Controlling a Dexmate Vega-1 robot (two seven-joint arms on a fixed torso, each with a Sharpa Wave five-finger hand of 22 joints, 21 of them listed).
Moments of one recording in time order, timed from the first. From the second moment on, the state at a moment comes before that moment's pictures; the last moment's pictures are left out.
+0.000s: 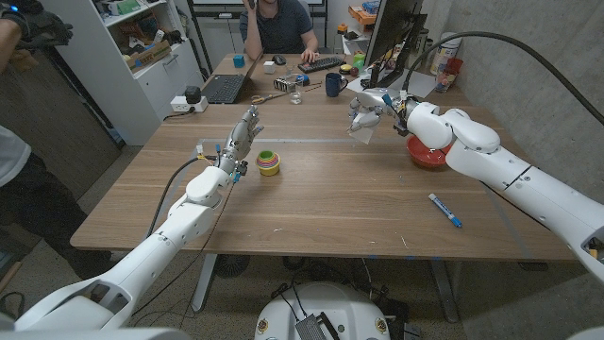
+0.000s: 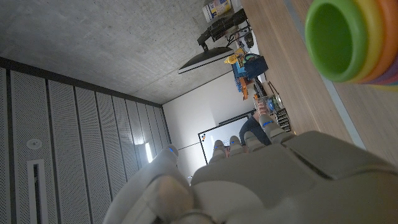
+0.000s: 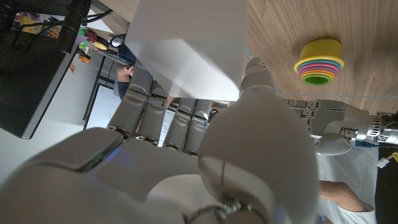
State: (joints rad) left arm 0.83 0.53 0.40 -1.35 -0.56 -0.34 -0.02; left_hand 0.12 0.10 0.31 0.16 0.20 -0.13 -0.09 0.20 0.18 -0.17 -0.03 0.19 0.18 -0.17 -0.01 0.18 0.18 -0.12 0.05 0.41 0.20; right arm -0.56 -0.83 -0.62 -1.83 -0.61 -0.08 0.22; right_hand 1.03 -0.10 0.12 -0.09 0.33 0.80 0.02 0.55 0.42 0.78 -0.02 0.56 0.37 0.94 0.06 0.29 0.37 0.83 -0.06 0.91 0.27
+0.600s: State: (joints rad) left arm 0.84 0.54 0.40 -1.35 -0.55 -0.34 -0.02; left_hand 0.12 0.10 0.31 0.16 0.20 -0.13 -0.09 0.20 0.18 -0.17 -0.03 0.19 0.18 -0.17 -0.01 0.18 0.18 -0.12 0.05 0.41 0.20; right arm -0.53 -0.83 -0.63 -1.77 -0.58 -0.16 0.22; right_hand 1.03 -0.10 0.11 -0.08 0.32 0.80 0.03 0.55 0.42 0.79 -0.02 0.56 0.37 0.95 0.06 0.29 0.37 0.83 -0.06 0.92 0.26
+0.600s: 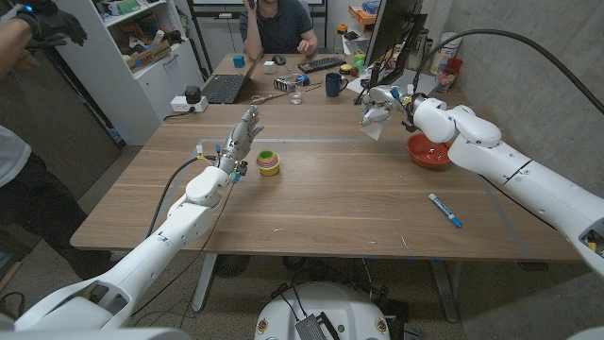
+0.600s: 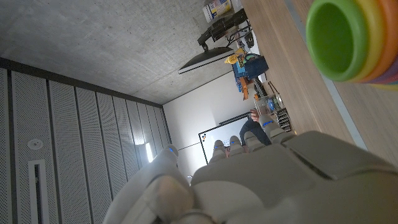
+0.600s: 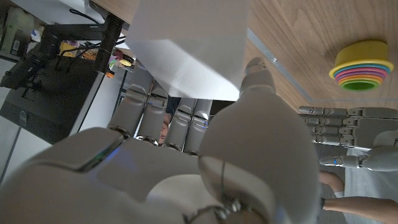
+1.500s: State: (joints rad) left arm 0.83 0.54 0.40 -1.35 -0.55 -0.34 -0.02; left_hand 0.12 0.10 0.30 0.15 0.20 -0.13 -0.09 0.20 0.18 -0.17 -0.03 0.19 0.18 -0.17 -0.01 0.18 0.18 -0.12 0.05 0.40 0.20; right arm -0.50 -0.85 -0.63 -1.70 -0.52 -0.26 0.19; right_hand 1.04 -0.10 0.11 -0.08 0.32 0.82 0.03 0.56 0.42 0.80 -0.02 0.56 0.38 0.95 0.06 0.29 0.38 0.83 -0.06 0.93 0.26
